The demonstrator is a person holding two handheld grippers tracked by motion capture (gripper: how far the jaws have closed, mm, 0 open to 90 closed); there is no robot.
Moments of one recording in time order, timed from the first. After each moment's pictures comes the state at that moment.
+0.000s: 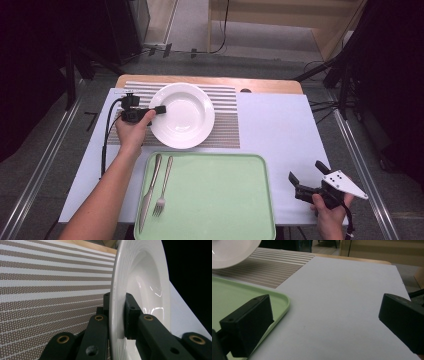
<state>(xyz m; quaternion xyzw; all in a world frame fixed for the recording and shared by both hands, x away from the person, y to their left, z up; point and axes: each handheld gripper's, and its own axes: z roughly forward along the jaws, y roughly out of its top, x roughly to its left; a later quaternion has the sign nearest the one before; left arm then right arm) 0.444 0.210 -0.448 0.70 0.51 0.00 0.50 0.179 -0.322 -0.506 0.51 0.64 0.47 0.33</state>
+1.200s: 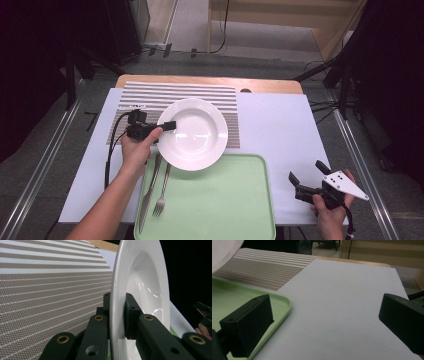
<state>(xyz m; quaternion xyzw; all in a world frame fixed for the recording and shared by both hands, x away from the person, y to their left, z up) 0.385 0.187 -0.447 0.72 0.45 -0.05 0.52 0.177 -0.321 -0.503 0.50 0.64 0.47 0.33</state>
